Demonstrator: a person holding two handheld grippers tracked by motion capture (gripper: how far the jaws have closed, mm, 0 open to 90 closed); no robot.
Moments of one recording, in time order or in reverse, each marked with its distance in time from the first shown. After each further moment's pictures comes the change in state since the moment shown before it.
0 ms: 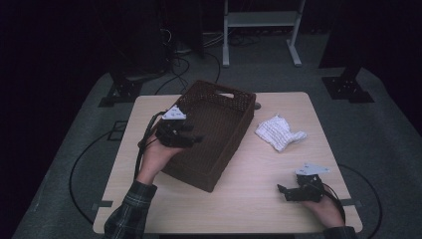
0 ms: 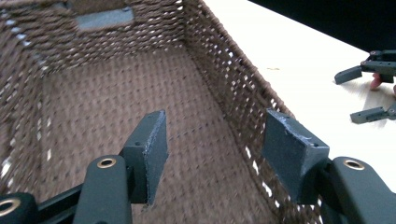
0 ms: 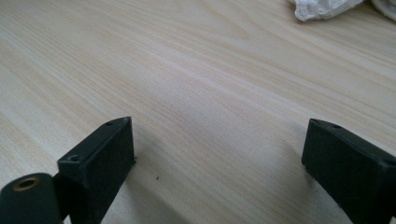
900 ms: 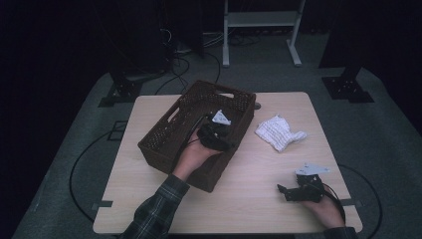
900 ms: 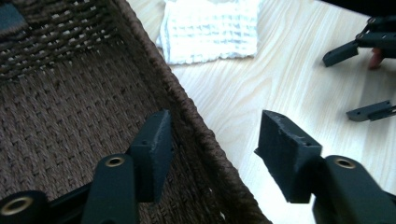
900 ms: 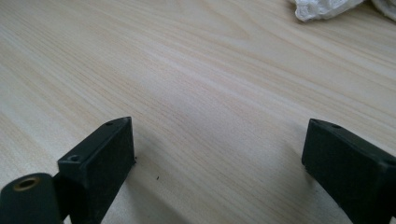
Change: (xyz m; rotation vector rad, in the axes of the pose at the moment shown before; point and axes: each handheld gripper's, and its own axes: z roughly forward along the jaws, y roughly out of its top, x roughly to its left) left arm -0.046 0.027 0.093 0.145 -0.074 0.119; right arm 0.000 0.000 0.000 0.002 0.001 -0.001
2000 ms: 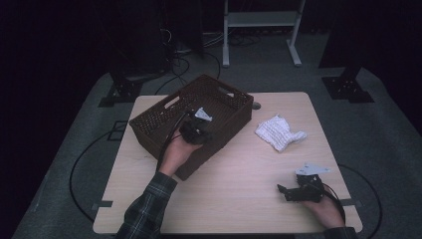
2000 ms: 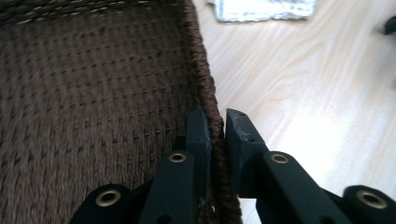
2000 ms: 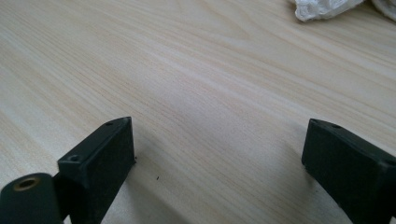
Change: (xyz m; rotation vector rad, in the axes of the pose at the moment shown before) left arm 0.043 -0.028 -0.023 0.080 0.075 -0.065; right arm 0.000 0.000 0.000 0.000 0.000 -0.002
